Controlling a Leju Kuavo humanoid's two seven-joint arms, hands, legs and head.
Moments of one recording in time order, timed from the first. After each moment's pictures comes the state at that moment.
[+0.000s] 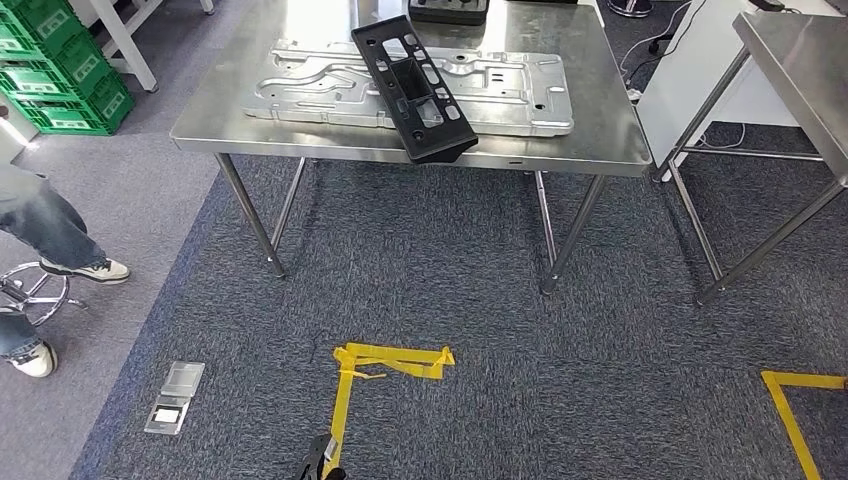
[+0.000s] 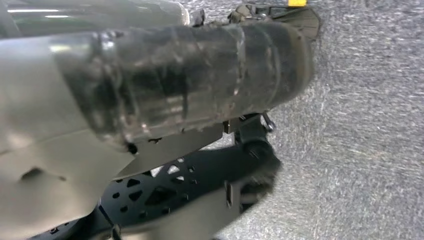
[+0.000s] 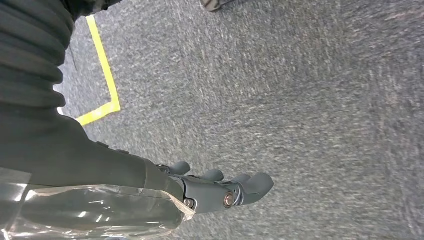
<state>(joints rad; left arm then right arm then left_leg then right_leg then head) -0.11 0.24 0.05 -0.33 0.20 0.02 -0.18 -0.08 -0.13 0.07 -0.21 -0.27 -0.27 -0.06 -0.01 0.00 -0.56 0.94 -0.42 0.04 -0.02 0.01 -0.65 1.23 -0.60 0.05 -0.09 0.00</state>
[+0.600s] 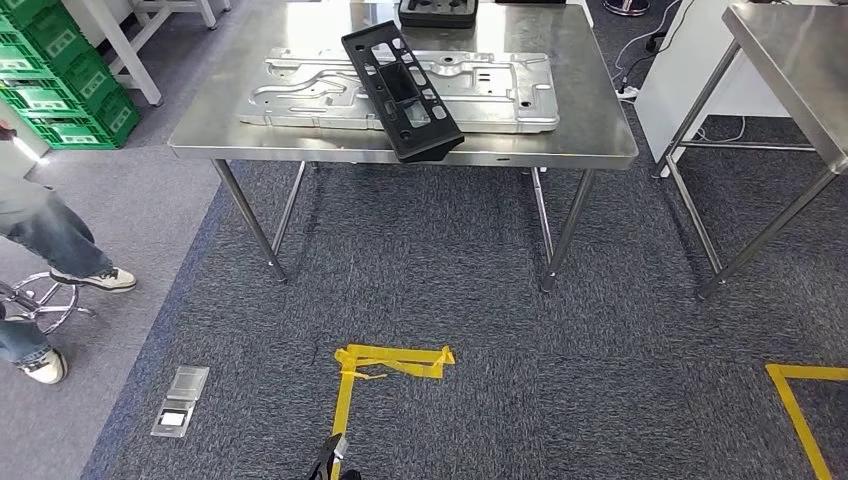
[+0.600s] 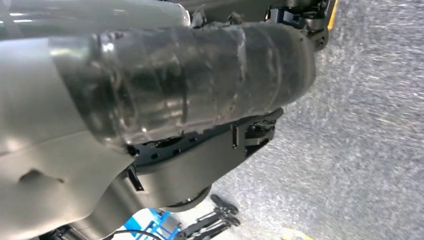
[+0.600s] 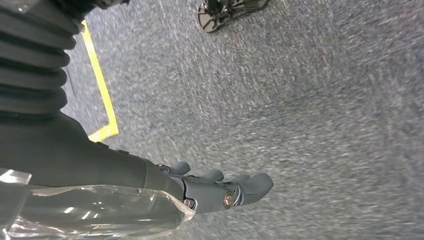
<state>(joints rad) -0.15 0.28 0.11 -0.28 0.26 0.00 -0.29 -0.08 -0.14 0.00 -0.20 -0.32 -0.21 -0.07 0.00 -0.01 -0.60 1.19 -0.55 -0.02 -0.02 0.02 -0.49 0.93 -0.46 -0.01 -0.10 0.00</state>
